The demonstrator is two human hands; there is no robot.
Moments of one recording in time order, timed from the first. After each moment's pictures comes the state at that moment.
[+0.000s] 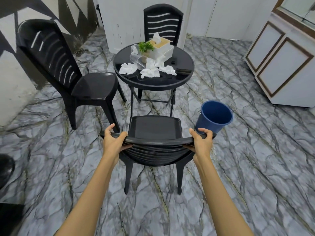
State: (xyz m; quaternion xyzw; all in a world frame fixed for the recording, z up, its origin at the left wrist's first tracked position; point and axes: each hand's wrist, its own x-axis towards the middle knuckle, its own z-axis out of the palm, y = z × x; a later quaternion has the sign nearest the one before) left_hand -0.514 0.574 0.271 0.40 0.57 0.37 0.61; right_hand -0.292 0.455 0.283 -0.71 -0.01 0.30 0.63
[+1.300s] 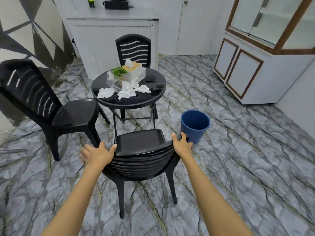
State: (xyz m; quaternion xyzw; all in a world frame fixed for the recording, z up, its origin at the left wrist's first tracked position) left_hand -0.486 0.556 0.330 0.71 0.68 -0.03 0.21; right_hand -0.258 0.430 0.306 -0.84 -0.14 0.35 0.39
